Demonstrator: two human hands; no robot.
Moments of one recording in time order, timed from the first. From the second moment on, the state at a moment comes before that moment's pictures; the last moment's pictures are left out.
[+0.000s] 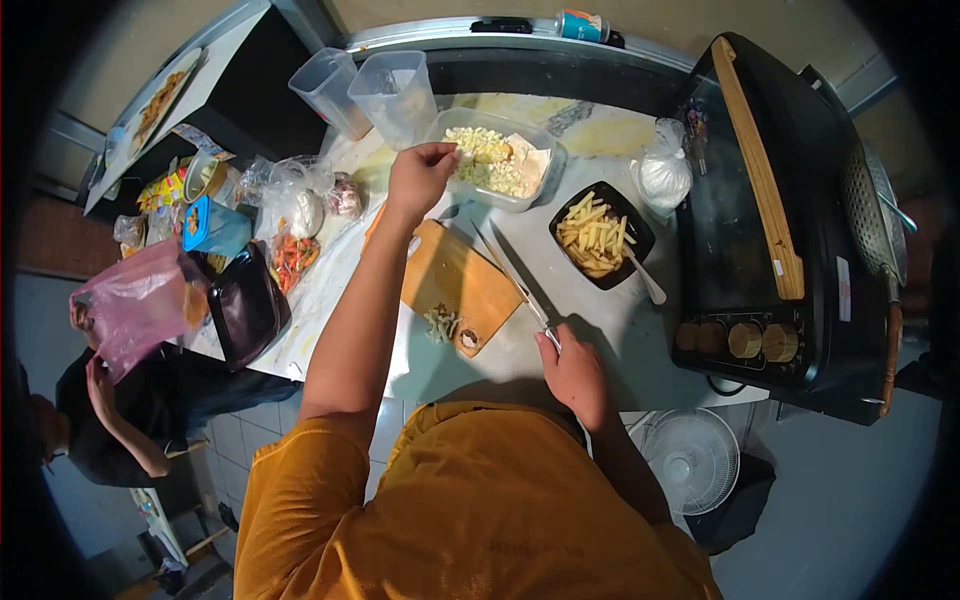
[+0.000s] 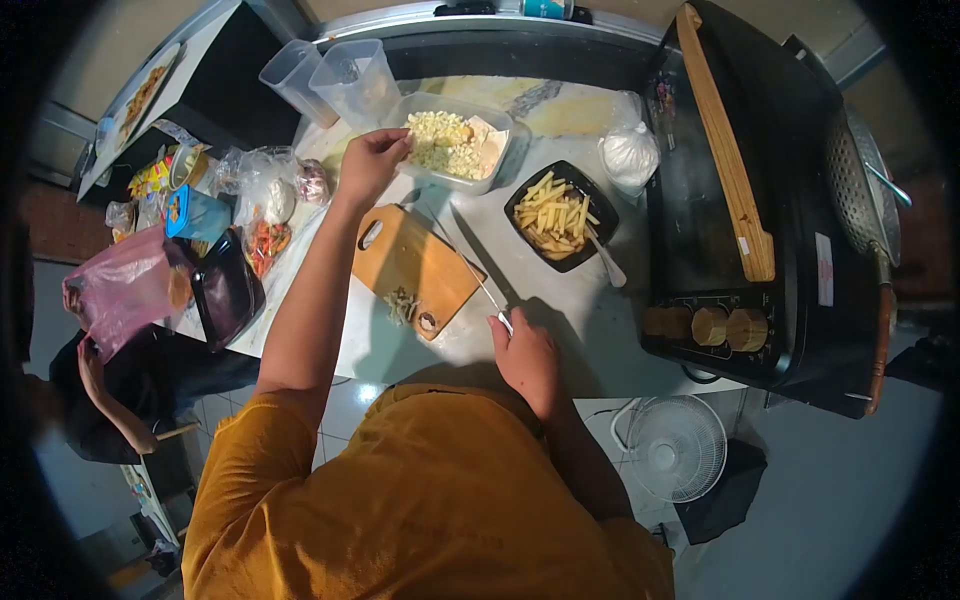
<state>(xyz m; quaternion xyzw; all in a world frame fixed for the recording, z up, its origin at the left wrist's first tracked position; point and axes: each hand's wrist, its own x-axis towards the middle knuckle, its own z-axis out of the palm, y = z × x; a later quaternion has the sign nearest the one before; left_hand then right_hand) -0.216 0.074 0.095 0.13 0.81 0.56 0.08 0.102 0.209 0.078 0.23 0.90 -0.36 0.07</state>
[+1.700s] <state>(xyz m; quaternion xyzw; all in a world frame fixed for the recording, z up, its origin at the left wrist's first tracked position) -0.064 -0.042 0.066 0.11 0.85 0.51 0.09 0.088 0.200 0.102 0.24 0.87 -0.42 0.07</state>
